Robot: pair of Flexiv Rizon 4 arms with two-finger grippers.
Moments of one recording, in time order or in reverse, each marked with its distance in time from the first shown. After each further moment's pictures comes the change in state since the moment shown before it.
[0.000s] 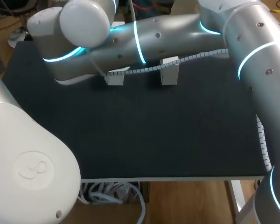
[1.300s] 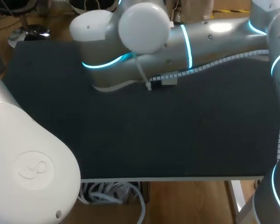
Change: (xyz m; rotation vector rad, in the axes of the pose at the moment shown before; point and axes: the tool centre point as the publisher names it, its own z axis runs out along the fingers) left arm 0.000 -0.001 0.000 0.000 0.000 0.000; right arm -0.013 -0.082 -0.025 -0.102 -0.007 -0.060
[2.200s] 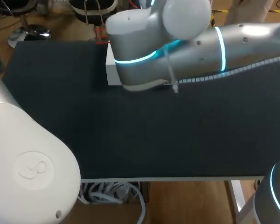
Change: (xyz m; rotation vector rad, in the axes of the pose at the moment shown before) left arm 0.000 0.000 0.000 0.000 0.000 0.000; right arm 0.070 -0.028 0.030 -0.174 0.200 -0.223
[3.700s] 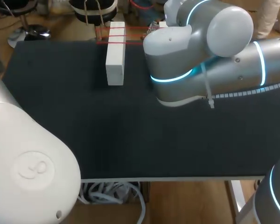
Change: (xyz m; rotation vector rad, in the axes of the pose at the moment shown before) left arm -0.002 0.008 -0.003 -0.016 -0.010 -0.033; right arm 0.038 -0.042 -0.022 -0.059 -0.041 0.089
